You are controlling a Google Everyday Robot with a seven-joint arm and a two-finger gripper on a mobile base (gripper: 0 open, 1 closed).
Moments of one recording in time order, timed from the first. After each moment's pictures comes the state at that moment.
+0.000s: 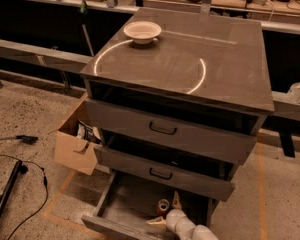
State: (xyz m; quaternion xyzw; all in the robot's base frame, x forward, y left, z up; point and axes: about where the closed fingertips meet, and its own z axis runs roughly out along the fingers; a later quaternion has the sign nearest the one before) arm 0.559 -0.066 0.183 -0.33 0.76 0.12 0.54
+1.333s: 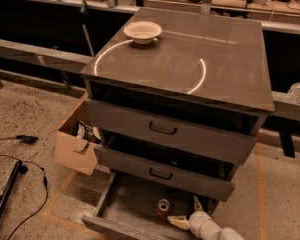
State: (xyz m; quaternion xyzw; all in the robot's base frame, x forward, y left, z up) arm 0.529 -0.160 0.232 -0.25 0.81 0.15 0.50
